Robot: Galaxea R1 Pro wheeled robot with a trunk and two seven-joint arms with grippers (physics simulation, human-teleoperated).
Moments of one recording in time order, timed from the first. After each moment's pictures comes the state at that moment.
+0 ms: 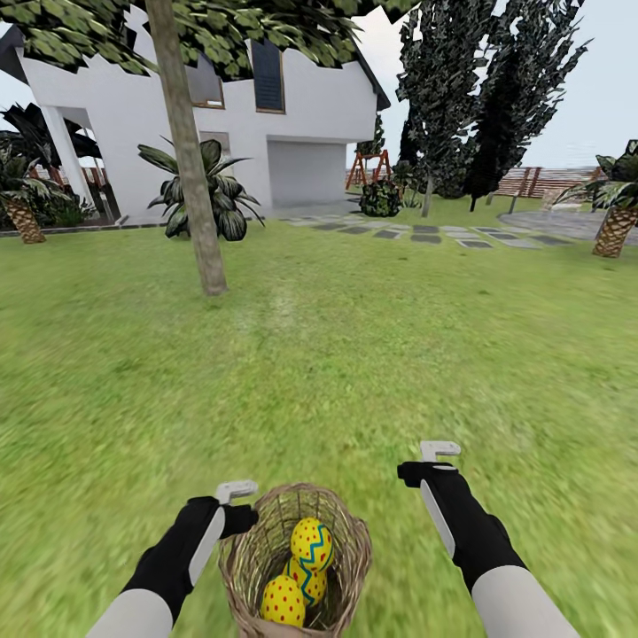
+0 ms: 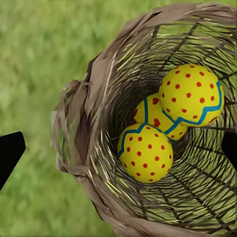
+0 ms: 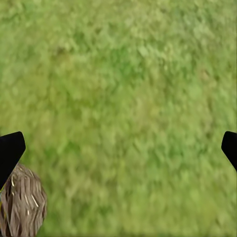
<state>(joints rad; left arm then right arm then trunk) -0.53 -0.08 0.00 -0.76 0.14 0.68 0.13 -0.57 0.04 0.01 -0.89 -0.01 0.58 -0.20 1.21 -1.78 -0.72</state>
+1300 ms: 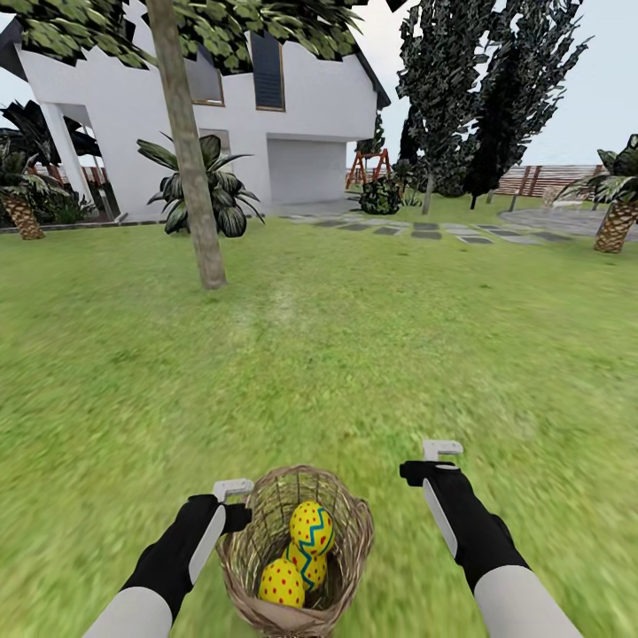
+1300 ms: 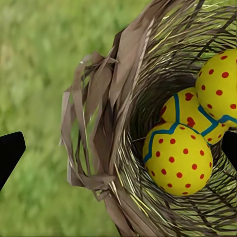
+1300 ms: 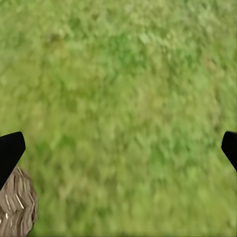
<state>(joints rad) -0.53 -0.07 -0.02 -0.77 0.15 0.68 0.21 -0.57 0.04 0.00 -0.89 -0.01 0.58 -0.20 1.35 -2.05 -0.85</state>
